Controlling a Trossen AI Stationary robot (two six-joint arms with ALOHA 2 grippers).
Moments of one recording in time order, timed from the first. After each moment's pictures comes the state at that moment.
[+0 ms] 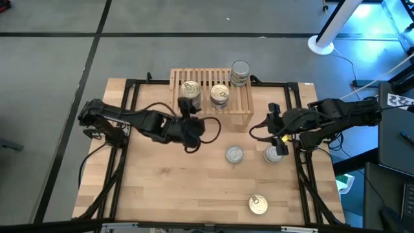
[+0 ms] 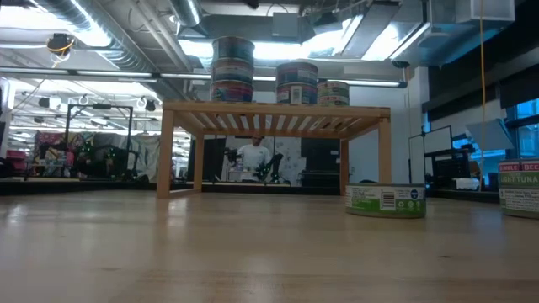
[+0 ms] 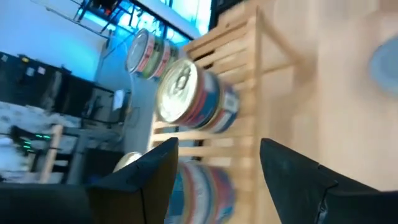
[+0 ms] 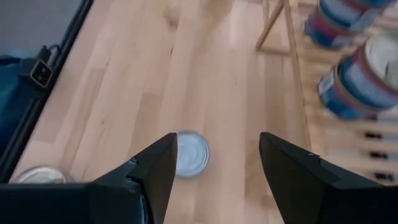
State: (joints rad) left arm -0.23 1.63 1.69 -0.96 -0.87 0.18; right arm 0.26 1.10 1.39 -1.04 0.16 0.02
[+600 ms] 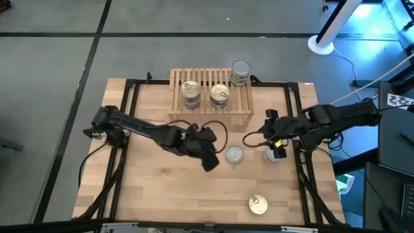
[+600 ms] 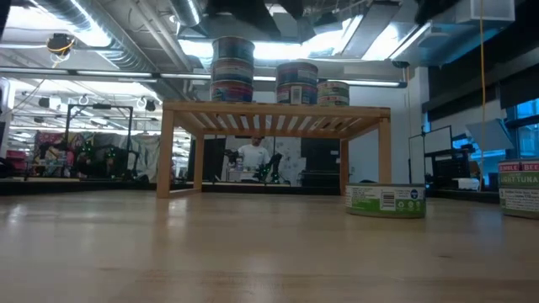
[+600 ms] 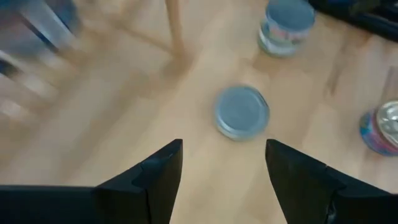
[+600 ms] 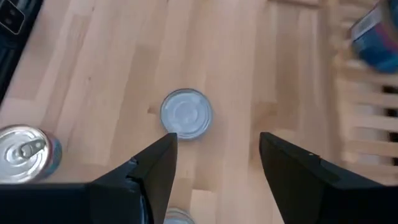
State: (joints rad) left arm -0.27 1.81 1.69 -0.86 -0.49 -0.69; right arm 0.26 1.08 1.23 -1.06 0.16 0.03
